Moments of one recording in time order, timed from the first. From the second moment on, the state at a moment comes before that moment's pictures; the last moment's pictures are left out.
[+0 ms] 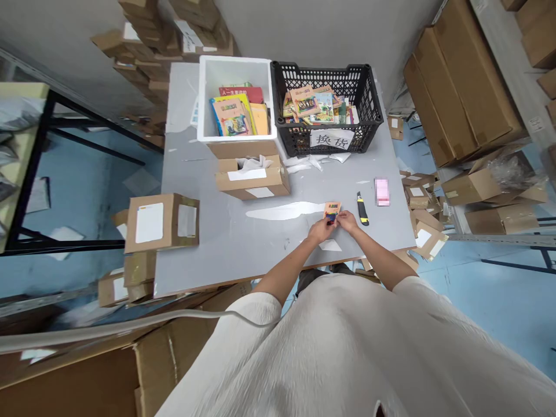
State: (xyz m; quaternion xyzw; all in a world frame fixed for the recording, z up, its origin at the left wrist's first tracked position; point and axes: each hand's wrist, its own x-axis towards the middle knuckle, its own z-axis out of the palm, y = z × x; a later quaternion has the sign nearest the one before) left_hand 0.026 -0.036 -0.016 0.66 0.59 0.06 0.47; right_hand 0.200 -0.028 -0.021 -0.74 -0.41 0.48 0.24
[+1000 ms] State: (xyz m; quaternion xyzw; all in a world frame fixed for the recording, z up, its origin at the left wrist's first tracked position) left_hand -0.046 -0.031 0.012 0.40 0.63 0.30 0.59; right_hand 0.168 -0.040 0.038 -0.70 -0.33 0.55 0.32
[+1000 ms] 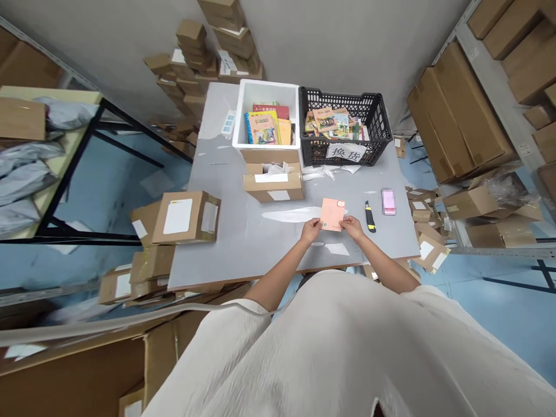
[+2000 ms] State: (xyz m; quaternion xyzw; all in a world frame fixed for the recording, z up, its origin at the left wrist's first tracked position) left_hand -0.055 -0.019 0.042 0.31 0.58 0.42 0.63; right_hand 0.152 -0.043 0.045 -0.67 -0.54 0.40 0.32
